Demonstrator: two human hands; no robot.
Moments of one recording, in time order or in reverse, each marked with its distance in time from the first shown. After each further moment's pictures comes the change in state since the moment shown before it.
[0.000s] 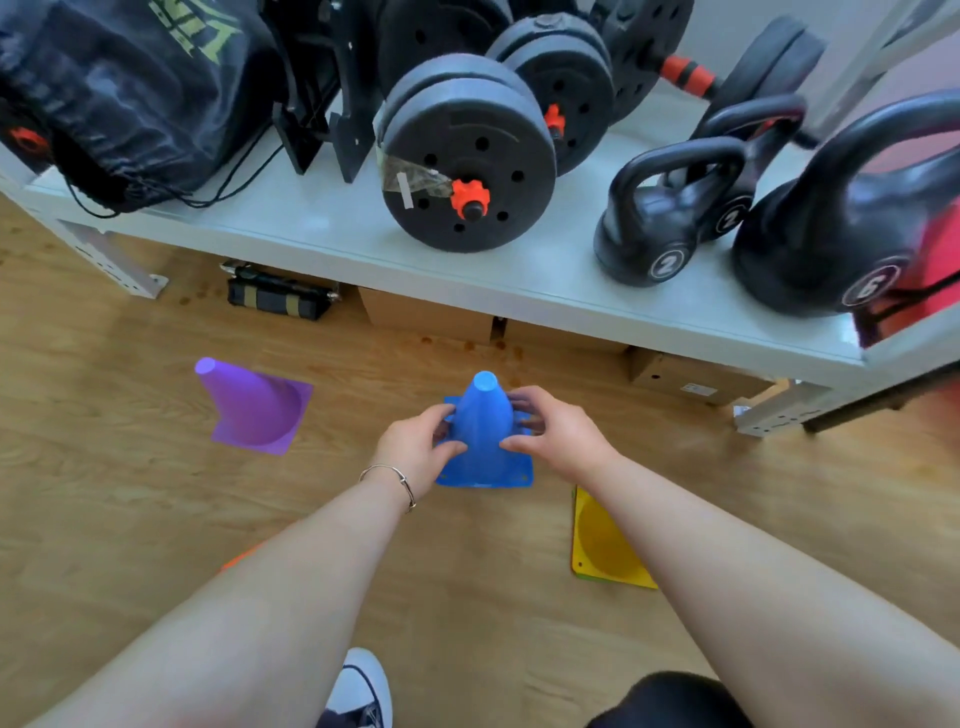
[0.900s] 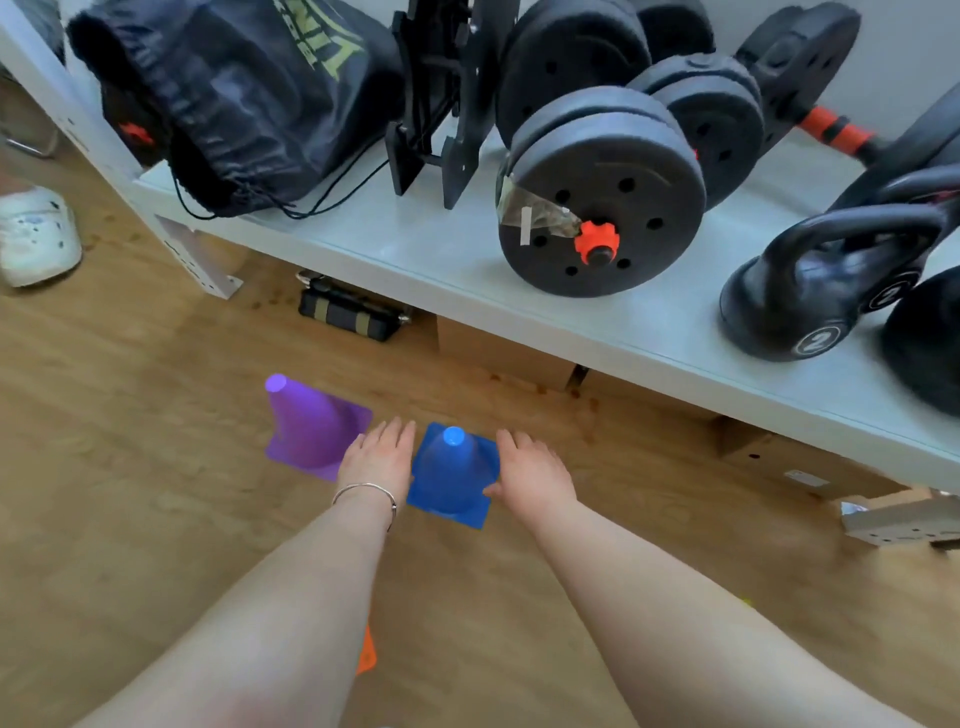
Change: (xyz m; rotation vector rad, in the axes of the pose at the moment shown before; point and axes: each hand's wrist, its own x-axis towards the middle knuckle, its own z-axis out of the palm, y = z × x) left_hand 0.049 -0.111 -0.063 0.755 0.008 -0.147; right_hand 0.095 -0.049 0.118 -0.733 -0.054 -0.066
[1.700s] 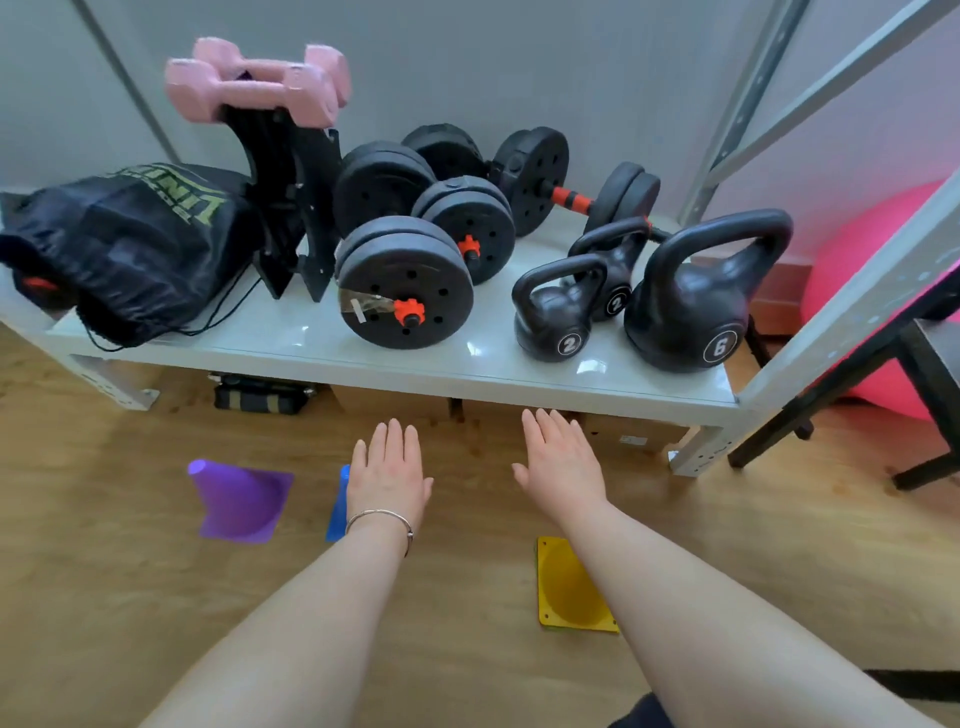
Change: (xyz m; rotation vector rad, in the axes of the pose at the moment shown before) left_hand -0.100 0.158 -0.105 0.156 0.336 0.131; right_hand -0.160 0.124 -0.117 -0.051 0.380 0.175
